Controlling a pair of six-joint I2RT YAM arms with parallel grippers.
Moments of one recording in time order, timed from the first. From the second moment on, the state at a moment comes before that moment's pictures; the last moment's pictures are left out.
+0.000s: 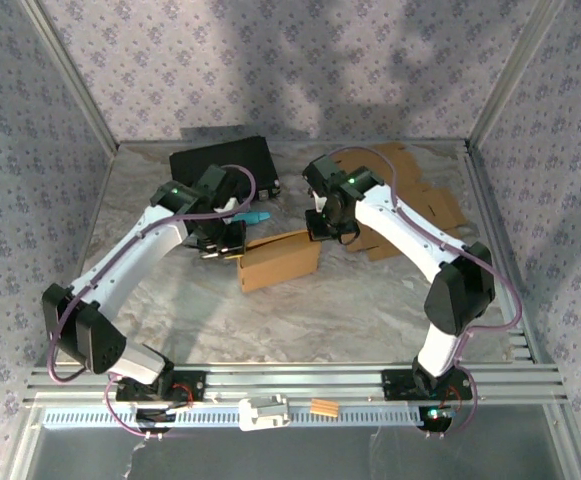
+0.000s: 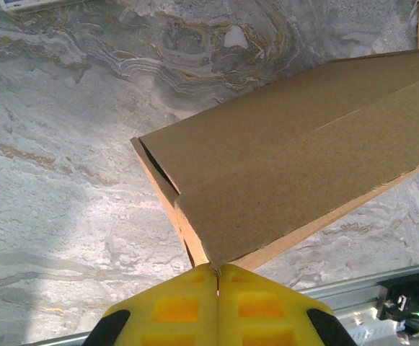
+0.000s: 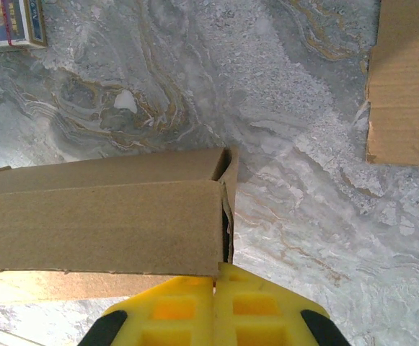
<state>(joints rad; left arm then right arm) -0.56 1.47 1.45 -1.25 0.19 -0.64 0.65 1.75 1.65 -1.15 -0.05 0.40</state>
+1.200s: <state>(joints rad) -0.47 1.51 1.48 -1.28 0.42 -0.67 0.62 1.80 1.70 -1.17 -0.06 0.38</state>
